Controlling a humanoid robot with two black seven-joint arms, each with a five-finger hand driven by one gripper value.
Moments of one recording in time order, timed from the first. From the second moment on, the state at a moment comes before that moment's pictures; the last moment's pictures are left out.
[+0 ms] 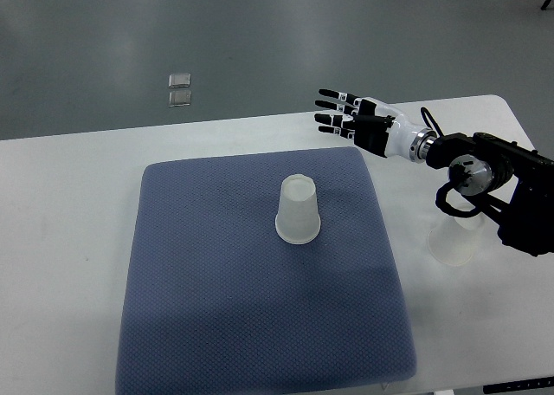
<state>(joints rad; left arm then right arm) 0.05 0.00 -0.20 -0.09 0.12 -0.17 0.07 0.87 -0.30 0.46 0.80 -0.04 0.29 0.06</state>
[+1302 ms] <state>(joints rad) 0.05 0.00 -0.20 -0.09 0.12 -0.17 0.07 0.89 -0.66 0.46 0.81 -0.25 0.37 0.06</state>
